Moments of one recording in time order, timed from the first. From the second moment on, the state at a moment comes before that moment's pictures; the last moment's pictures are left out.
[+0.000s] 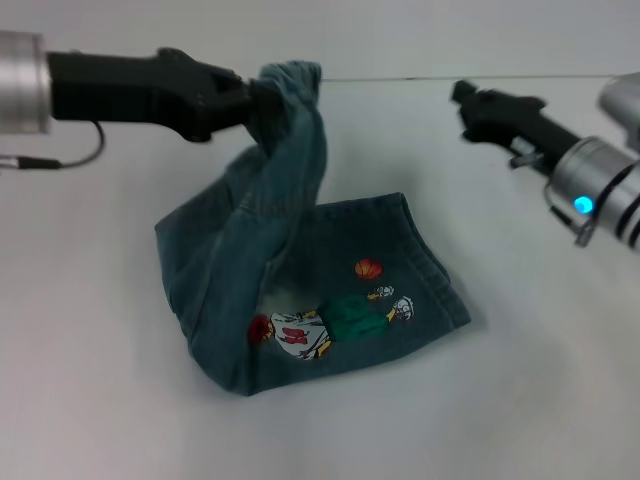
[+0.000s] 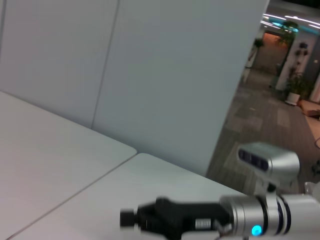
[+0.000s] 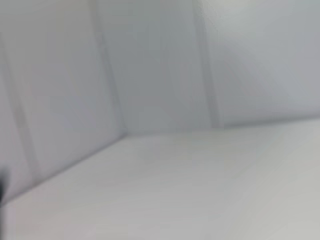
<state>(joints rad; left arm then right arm) -0.74 -2.07 0.64 0.99 2.06 1.71 -1.83 0.77 2.07 0.62 -0.01 -2.45 -0.95 0.75</state>
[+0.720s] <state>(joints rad) -0.73 -2.17 0.92 0.83 1.99 1.48 -1.71 0.72 1.99 0.65 -0.02 -2.34 -1.02 0.85</state>
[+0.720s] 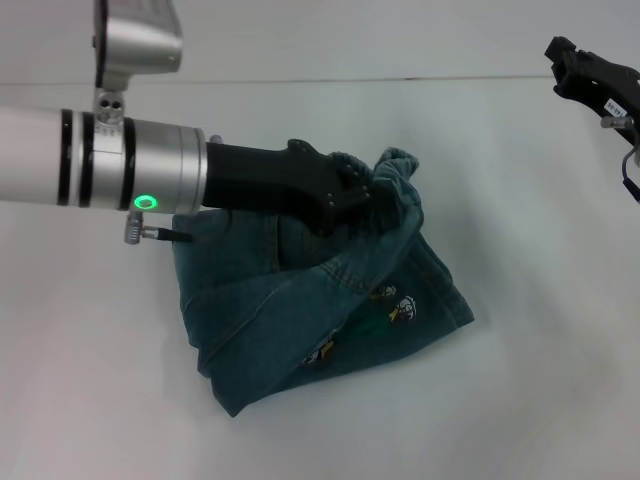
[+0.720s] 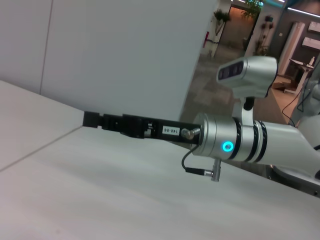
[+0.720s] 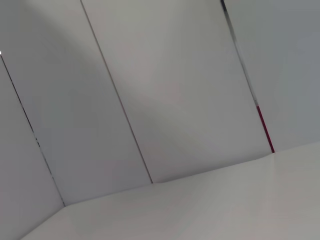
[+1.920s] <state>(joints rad) -0.59 -2.16 0.99 0.81 1.74 1.33 -1.62 0.74 1.89 0.45 -0.07 -2.35 -1.26 1.26</state>
